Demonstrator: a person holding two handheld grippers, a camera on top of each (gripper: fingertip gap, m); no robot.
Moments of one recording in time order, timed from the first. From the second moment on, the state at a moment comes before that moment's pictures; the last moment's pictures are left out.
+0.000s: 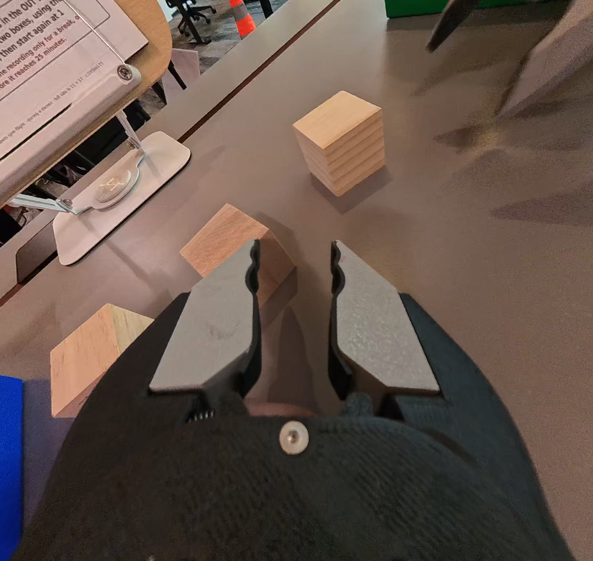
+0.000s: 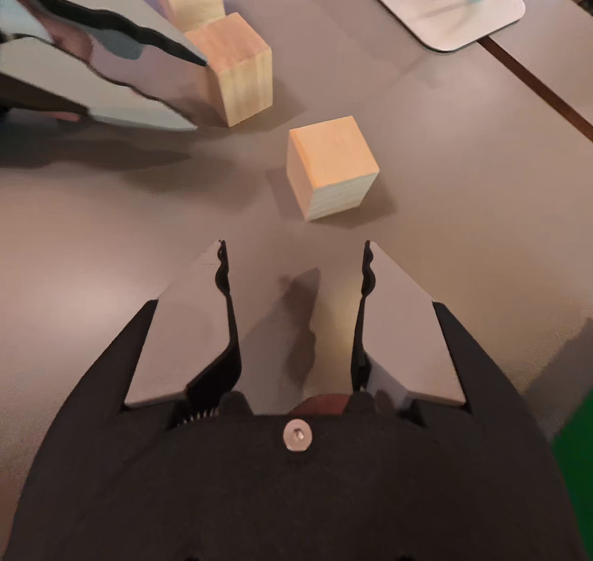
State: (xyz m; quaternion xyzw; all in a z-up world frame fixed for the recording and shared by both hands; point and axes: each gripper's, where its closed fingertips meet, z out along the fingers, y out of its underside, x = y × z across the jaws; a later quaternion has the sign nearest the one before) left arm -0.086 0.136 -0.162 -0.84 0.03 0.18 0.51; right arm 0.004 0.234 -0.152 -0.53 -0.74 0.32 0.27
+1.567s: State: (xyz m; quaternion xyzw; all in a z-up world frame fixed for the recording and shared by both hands) left arm 0.019 0.156 -0.136 -0.79 0.12 -0.25 0.55; right arm -0.020 0.141 -0.066 -0.31 -0.64 0.69 0.16
